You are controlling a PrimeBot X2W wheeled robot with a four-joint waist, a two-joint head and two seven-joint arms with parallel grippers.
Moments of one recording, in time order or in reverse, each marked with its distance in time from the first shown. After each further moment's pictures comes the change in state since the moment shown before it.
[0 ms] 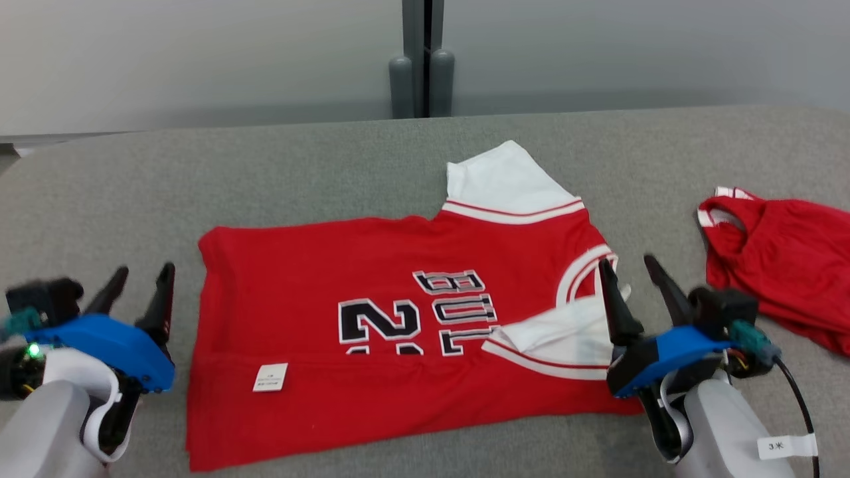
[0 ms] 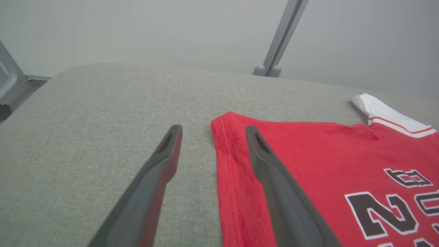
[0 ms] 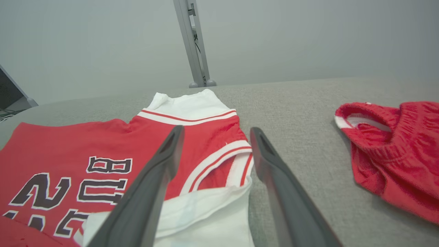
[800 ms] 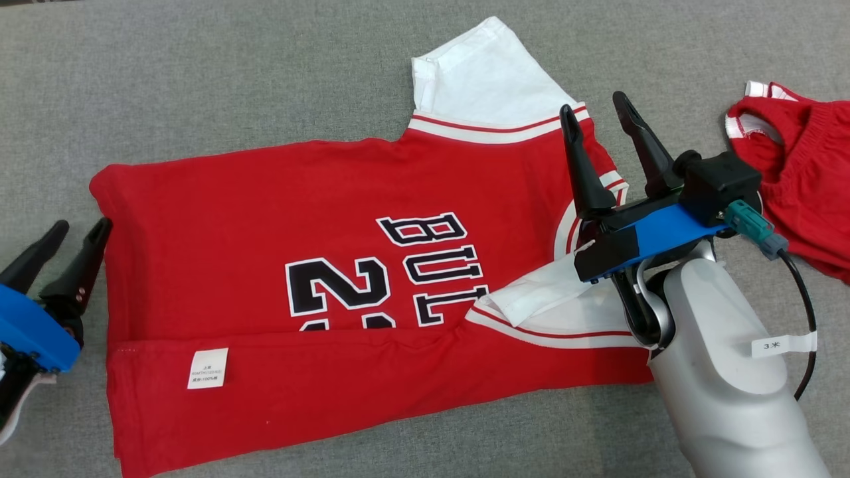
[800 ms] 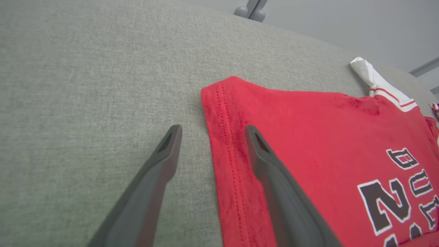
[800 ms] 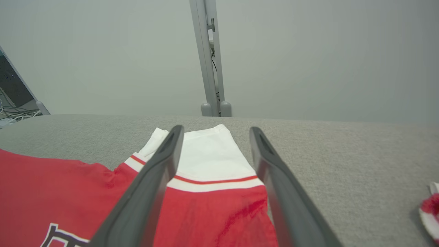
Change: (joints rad) left arm -0.146 0.467 -0.378 -0.352 -0.607 0.000 0.058; right arm -0.289 0.000 0.126 -0.117 0.020 0.000 0.000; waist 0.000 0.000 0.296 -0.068
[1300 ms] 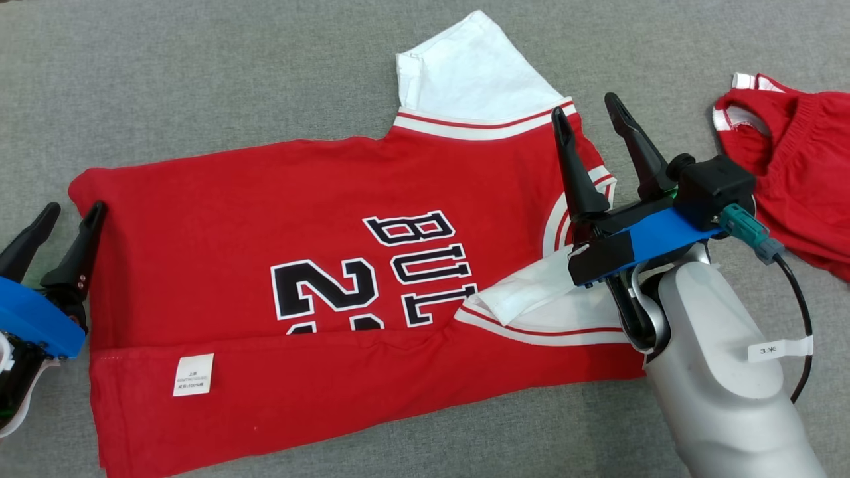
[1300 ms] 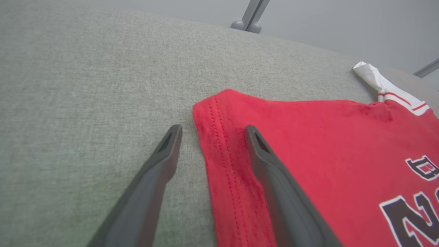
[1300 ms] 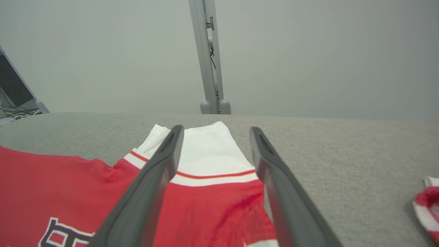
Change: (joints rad) left arm -0.104 -0.019 -0.169 0.093 -0.008 0.000 -0.175; right arm 0.008 0.000 0.022 -0.021 0.010 0.000 0.000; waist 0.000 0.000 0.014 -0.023
